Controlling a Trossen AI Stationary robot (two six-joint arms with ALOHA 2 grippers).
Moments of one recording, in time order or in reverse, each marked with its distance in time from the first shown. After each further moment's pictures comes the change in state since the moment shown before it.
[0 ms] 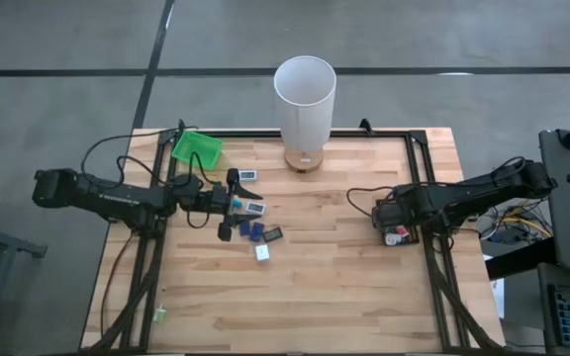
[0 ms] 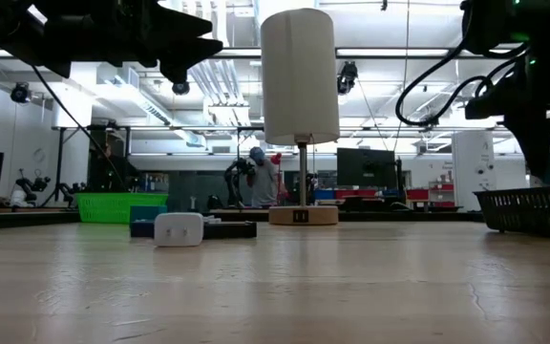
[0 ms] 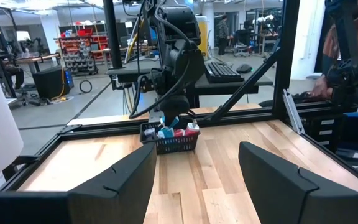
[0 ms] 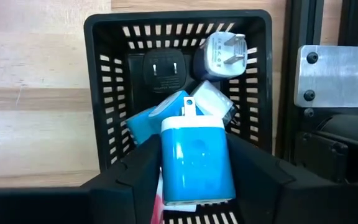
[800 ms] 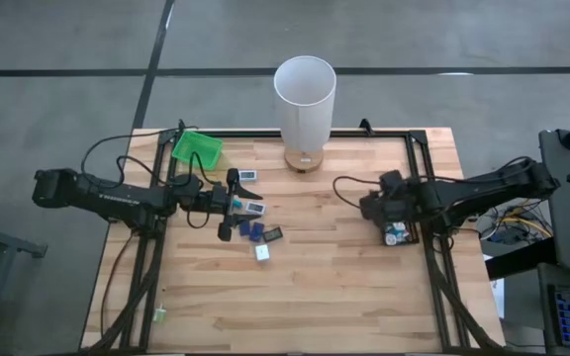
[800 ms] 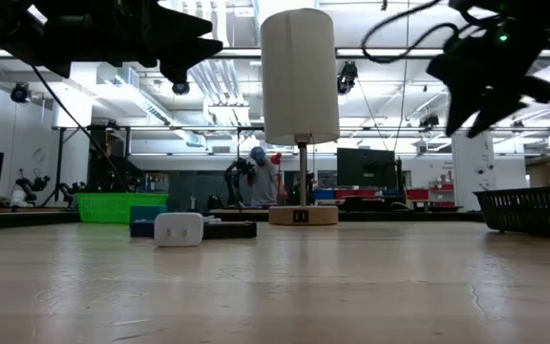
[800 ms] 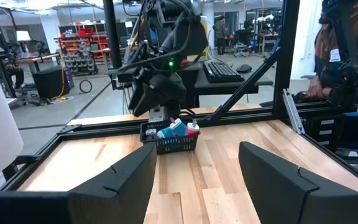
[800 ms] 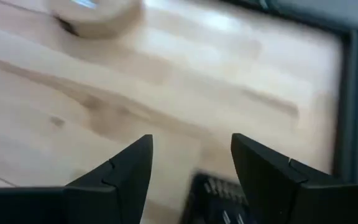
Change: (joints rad) left arm 0.000 0.000 0.000 0.000 0.000 0.000; right arm 0.000 -0.049 0.053 0.226 0.522 -0.476
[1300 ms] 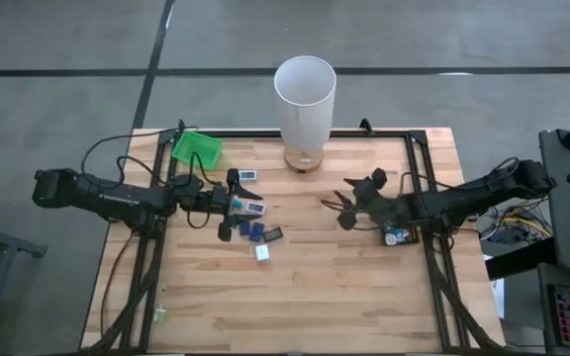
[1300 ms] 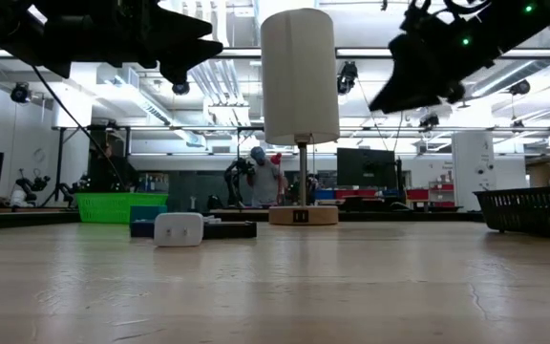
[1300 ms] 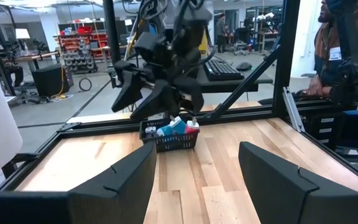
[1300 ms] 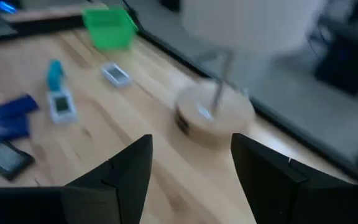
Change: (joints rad) left arm 0.000 0.000 0.000 -0.008 0.000 0.000; right arm 0.012 0.052 -0.210 1.053 0.119 -0.929
